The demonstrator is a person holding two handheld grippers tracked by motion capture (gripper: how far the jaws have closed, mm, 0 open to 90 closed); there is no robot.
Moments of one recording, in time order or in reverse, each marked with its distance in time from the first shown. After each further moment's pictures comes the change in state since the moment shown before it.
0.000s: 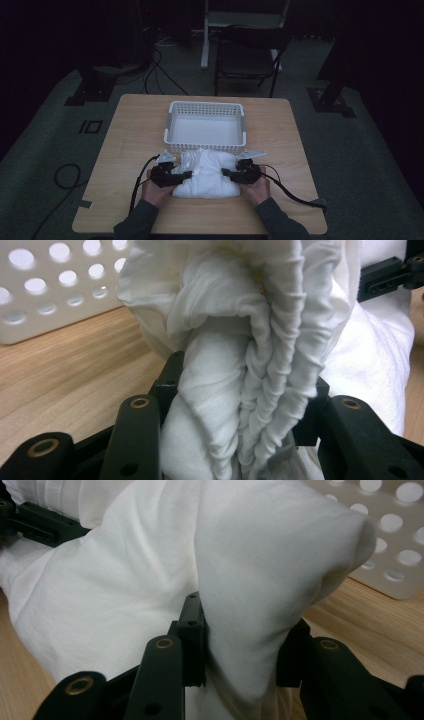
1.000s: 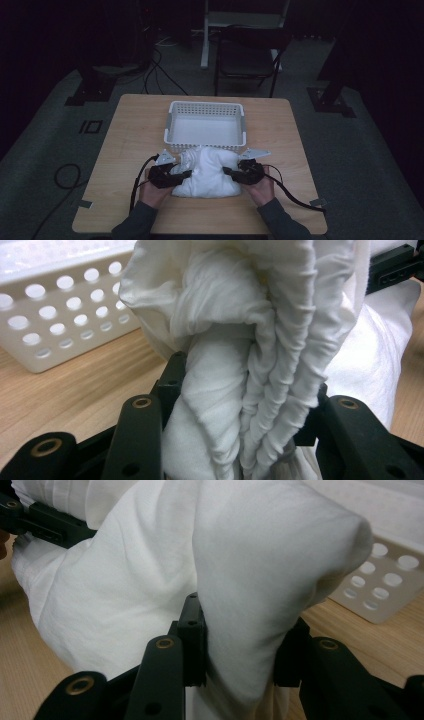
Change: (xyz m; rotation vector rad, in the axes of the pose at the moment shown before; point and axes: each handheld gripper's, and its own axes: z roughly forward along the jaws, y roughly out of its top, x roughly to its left) left arm -0.017 0.012 -0.023 -0.044 0.031 0.061; right arm 0.015 0.013 -0.027 -0.043 -0.013 -0.063
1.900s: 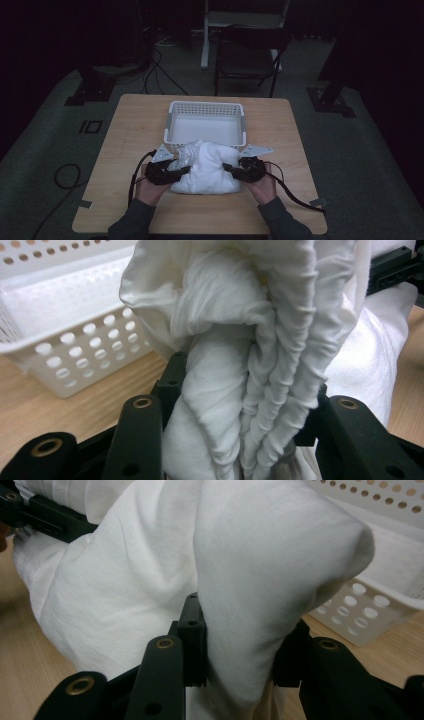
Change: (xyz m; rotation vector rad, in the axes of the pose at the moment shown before) left arm -0.005 0.022 -0.021 -0.032 0.015 0.045; right arm 0.007 0.018 -0.017 -0.039 -0.007 -0.037
